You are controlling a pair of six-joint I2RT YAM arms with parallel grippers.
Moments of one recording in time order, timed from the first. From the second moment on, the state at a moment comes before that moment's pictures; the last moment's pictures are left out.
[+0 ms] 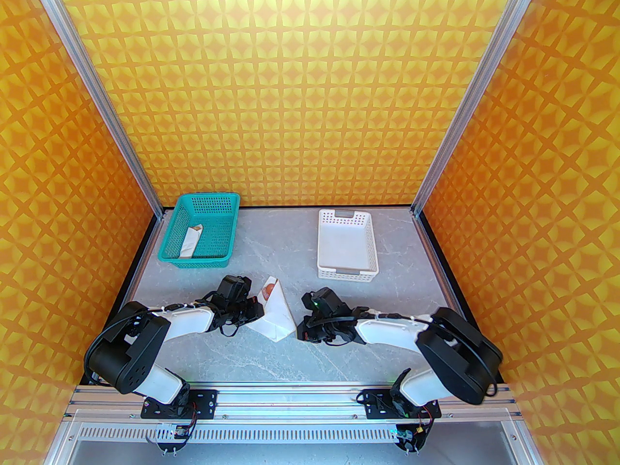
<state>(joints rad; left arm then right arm) -0.49 1.55 0.56 0.06 0.39 -0.78 0.75 1.46 0.58 -0.07 -0.45 0.79</state>
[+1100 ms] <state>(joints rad) -0.49 1.55 0.57 0.04 0.38 -0.78 0.59 1.91 1.02 0.12 -0.47 0.72</state>
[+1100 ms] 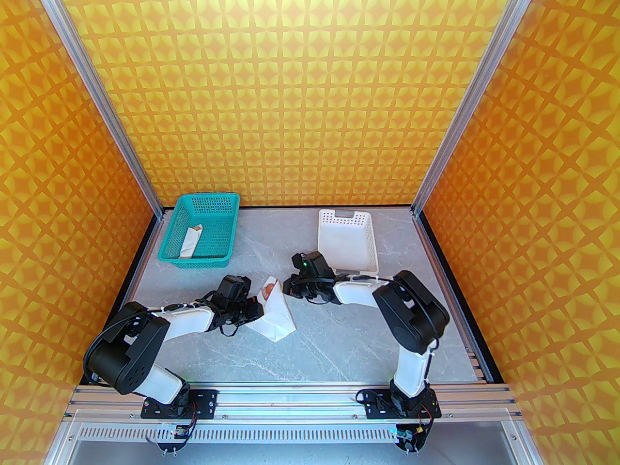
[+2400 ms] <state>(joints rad) -0.49 1.55 0.57 0.04 0.38 -0.78 0.59 1.96 1.01 0.12 -0.48 0.71</state>
